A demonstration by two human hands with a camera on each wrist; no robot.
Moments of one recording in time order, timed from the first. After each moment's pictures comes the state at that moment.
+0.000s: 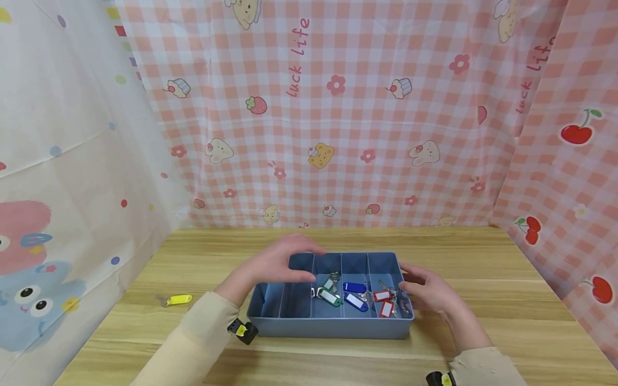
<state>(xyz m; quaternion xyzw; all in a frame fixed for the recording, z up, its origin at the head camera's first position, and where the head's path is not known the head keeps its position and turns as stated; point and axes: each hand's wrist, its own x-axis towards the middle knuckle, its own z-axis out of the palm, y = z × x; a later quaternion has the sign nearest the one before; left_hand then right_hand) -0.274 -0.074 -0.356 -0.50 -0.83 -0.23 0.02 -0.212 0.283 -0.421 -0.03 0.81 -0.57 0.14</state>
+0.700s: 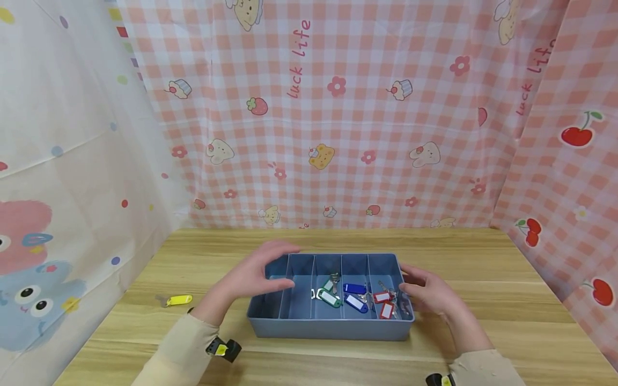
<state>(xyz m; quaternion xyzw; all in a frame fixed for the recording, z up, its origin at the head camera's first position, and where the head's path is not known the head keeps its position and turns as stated) -0.251 -0.113 -0.369 -0.45 -0.84 -0.30 0.09 -0.212 0.282 -0.421 -0.03 0.81 -0.57 0.14</state>
